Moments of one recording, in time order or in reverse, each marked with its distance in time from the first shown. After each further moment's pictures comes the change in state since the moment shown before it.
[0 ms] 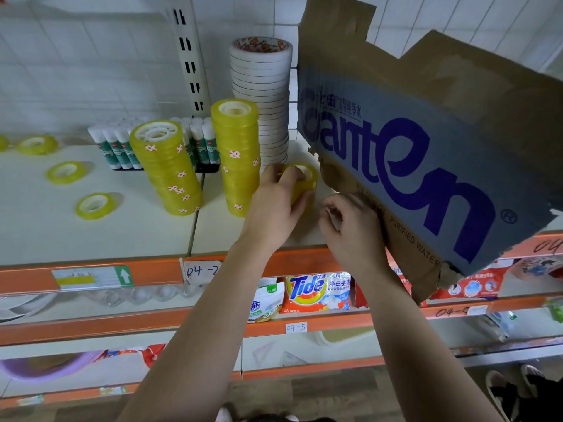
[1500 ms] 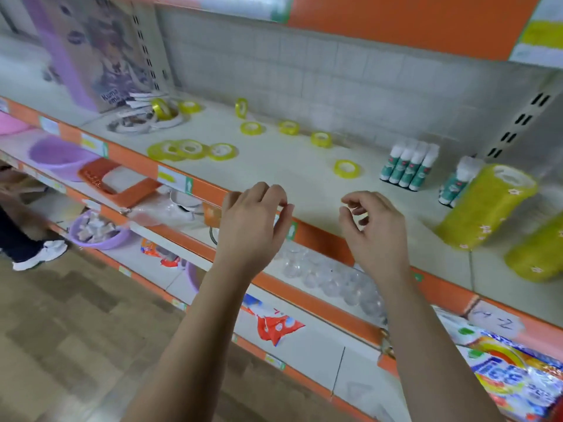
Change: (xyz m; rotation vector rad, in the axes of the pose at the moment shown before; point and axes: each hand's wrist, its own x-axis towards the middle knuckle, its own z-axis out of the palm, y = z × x) left_hand -0.203 -0.211 -0.319 0.533 0.351 -0.331; right_hand 0.001 -0.315 0.212 0.340 -0.142 -0.327
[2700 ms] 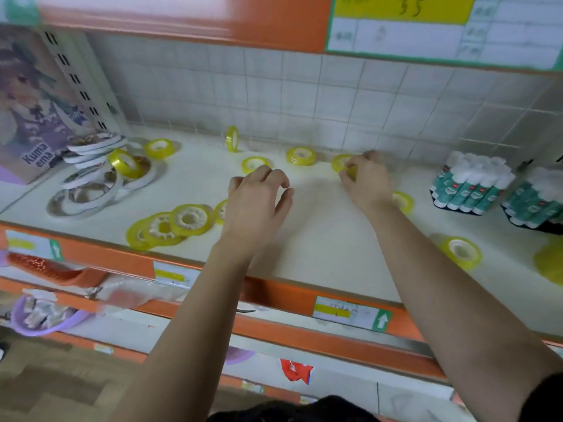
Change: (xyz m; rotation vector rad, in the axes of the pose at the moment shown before) left_hand 0.162 -0.170 0.092 -0.184 -0.193 0.142; right_hand 0.191 0.076 0.172 -0.414 -0.119 0.420
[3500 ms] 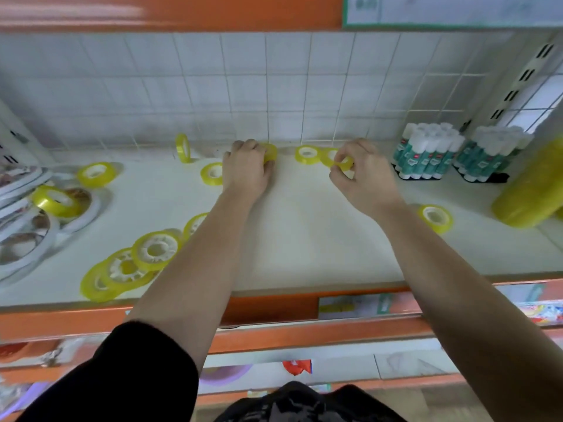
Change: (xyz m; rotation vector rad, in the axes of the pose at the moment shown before) left_hand 0.102 -0.022 0.079 0.188 -0.246 0.101; right_hand -0.051 0.008 -0.039 0.099 0.192 -0.084
